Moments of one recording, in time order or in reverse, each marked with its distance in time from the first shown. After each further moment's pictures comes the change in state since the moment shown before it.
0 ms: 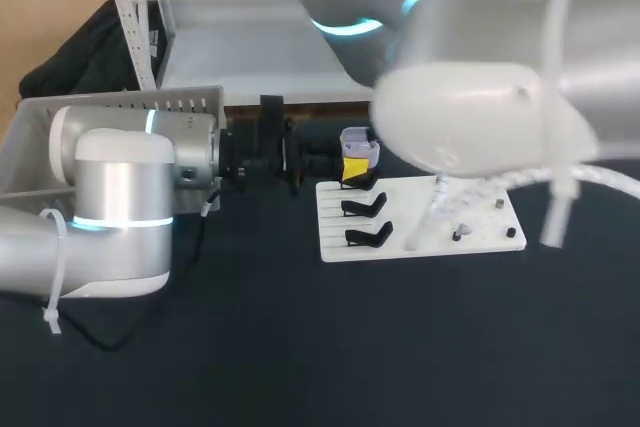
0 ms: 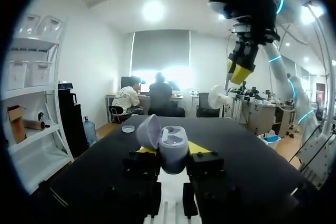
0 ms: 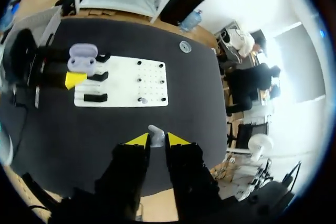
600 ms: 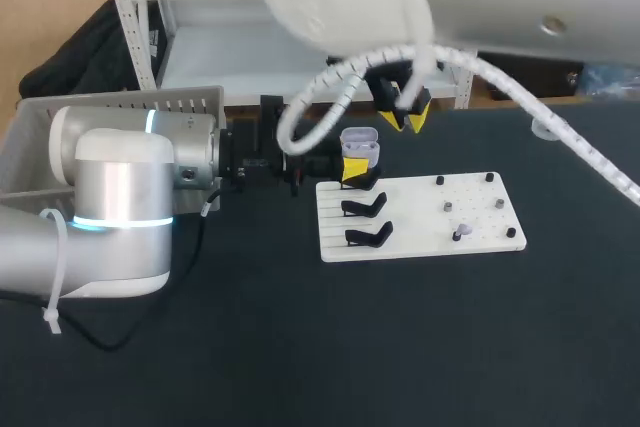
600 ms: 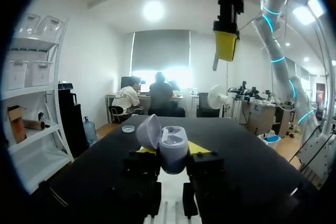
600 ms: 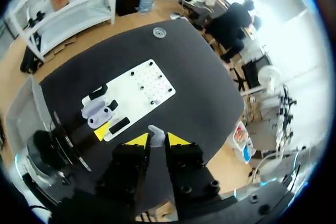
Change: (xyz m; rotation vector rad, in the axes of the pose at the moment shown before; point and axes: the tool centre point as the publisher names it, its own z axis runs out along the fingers) left arm 0.000 0.000 0.000 0.000 0.000 0.000; right arm -0.043 0.037 -0.034 -0.009 0.179 0.564
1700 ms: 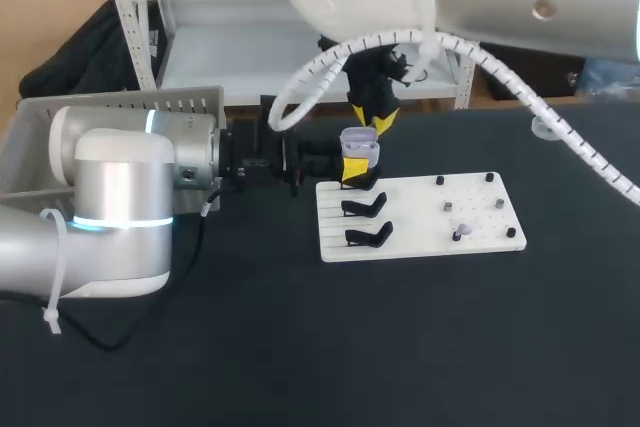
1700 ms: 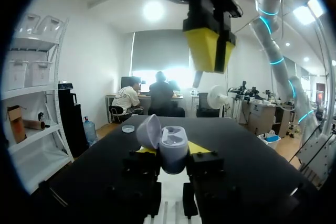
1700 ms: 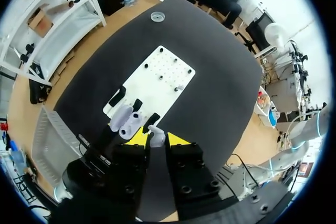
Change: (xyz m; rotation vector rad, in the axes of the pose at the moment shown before) left arm 0.000 0.000 0.000 0.000 0.000 0.000; right arm -0.004 0.057 0.010 -0.146 0.123 0.251
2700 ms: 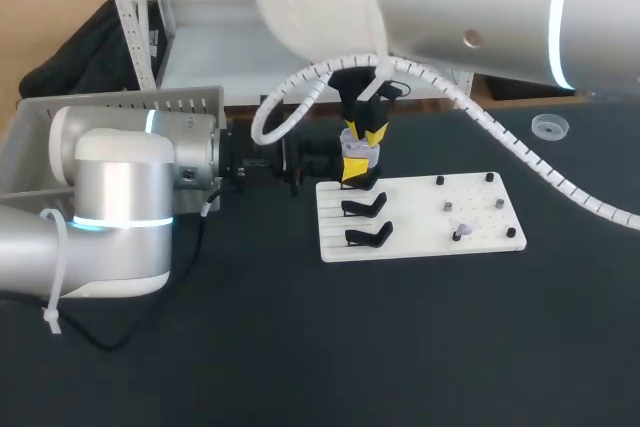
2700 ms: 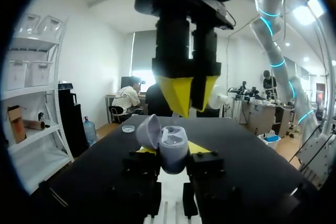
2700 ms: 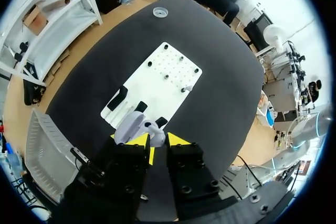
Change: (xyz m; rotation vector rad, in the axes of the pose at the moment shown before) left arm 0.000 0.000 0.000 0.000 0.000 0.000; right arm -0.003 0.020 0.037 0.052 -0.005 -0.004
